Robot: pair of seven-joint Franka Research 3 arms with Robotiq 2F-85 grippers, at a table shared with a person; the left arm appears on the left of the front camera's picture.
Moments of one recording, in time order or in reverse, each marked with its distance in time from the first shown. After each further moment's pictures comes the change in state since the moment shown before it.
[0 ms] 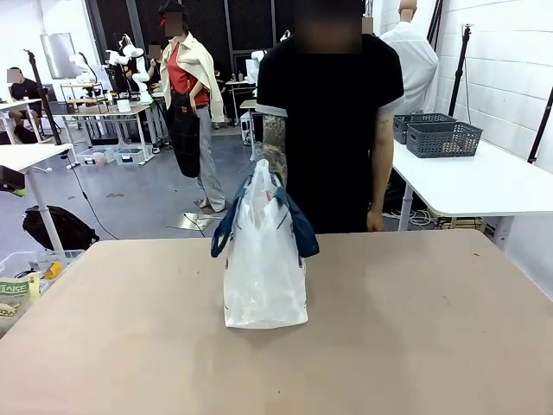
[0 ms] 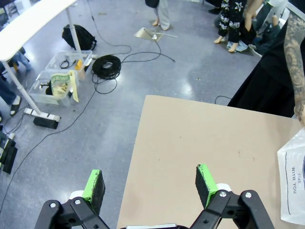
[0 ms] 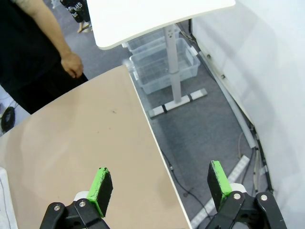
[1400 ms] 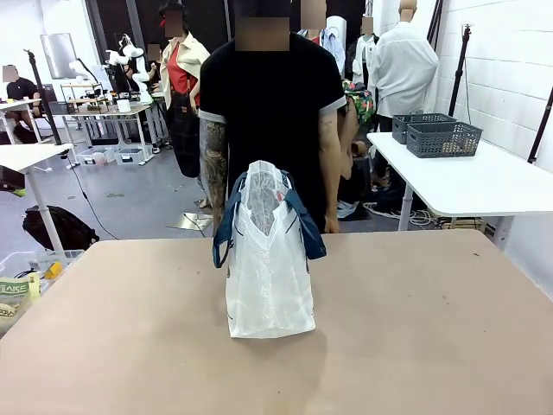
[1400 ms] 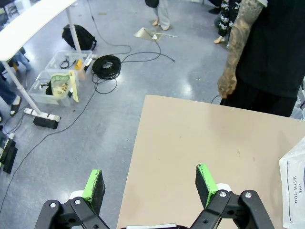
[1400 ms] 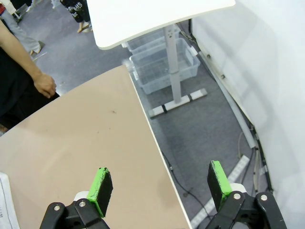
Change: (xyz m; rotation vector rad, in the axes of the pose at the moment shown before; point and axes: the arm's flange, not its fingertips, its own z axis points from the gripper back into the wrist) left arm 0.000 0.000 0.000 0.000 0.000 0.000; right arm 0.000 0.000 0.000 0.000 0.000 0.001
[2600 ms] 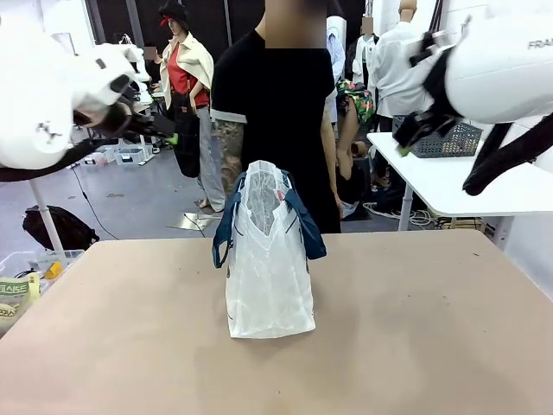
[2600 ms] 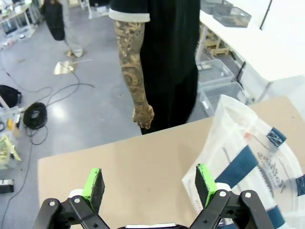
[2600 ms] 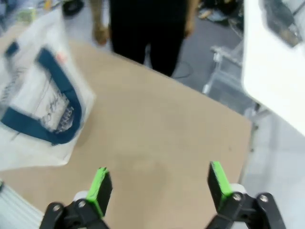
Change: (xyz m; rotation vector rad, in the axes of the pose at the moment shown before) left arm 0.075 -0.253 0.008 -0.375 -0.058 -0.281; right arm 0.019 0.321 0.119 0.300 0.082 0.823
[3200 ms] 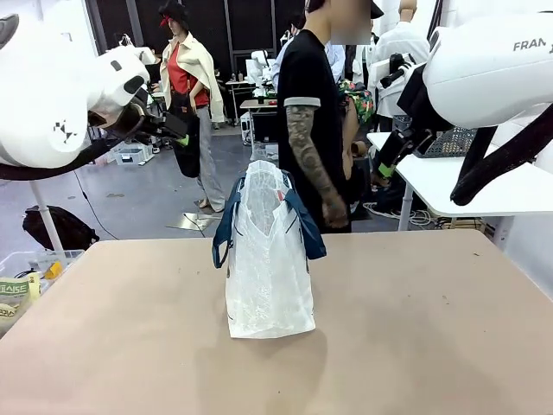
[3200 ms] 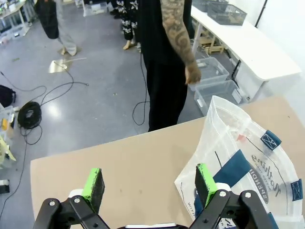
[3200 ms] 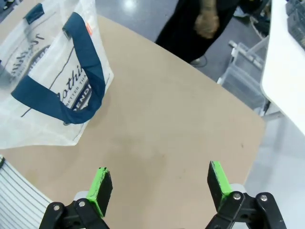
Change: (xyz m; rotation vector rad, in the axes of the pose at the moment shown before) left arm 0.003 -0.011 -0.010 -0.018 0.008 0.001; right arm -0.003 0.024 -0.007 0.056 0.066 0.079
